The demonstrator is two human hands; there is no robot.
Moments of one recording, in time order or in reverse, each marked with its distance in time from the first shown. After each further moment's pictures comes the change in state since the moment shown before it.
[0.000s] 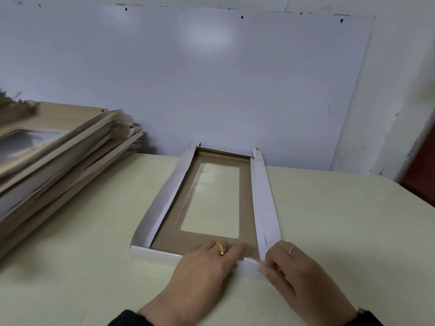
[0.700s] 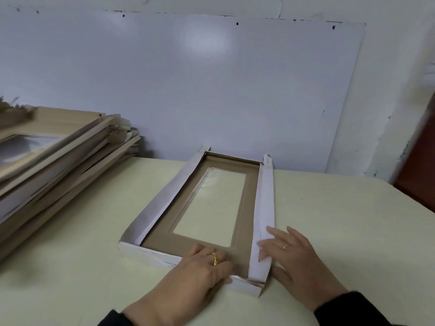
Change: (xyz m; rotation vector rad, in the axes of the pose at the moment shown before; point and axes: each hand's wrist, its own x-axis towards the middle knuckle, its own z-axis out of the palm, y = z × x) left_hand -0.006 -0.012 -0.011 0.081 -0.017 0.196; right_hand 0.004 0.028 -0.001 -0.165 -0.205 -0.039
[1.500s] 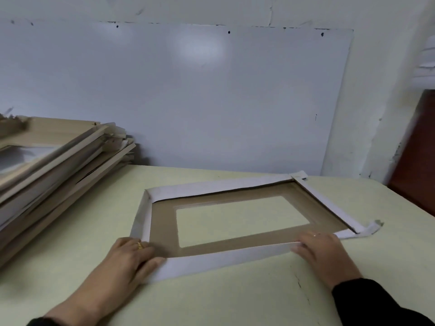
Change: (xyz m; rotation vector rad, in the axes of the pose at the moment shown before) left_hand -0.051 -0.070 -0.018 -0.011 0.157 -0.335; right_hand -0.010 0.061 0.006 -0.010 -0.211 0.455
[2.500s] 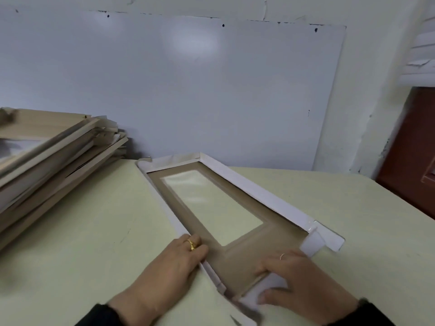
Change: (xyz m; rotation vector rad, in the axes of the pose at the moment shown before) left_hand 0.022 0.064 0.032 -0.116 -0.198 0.179; right_hand -0.040 -0.052 -0.024 0.219 -0.137 -0.372
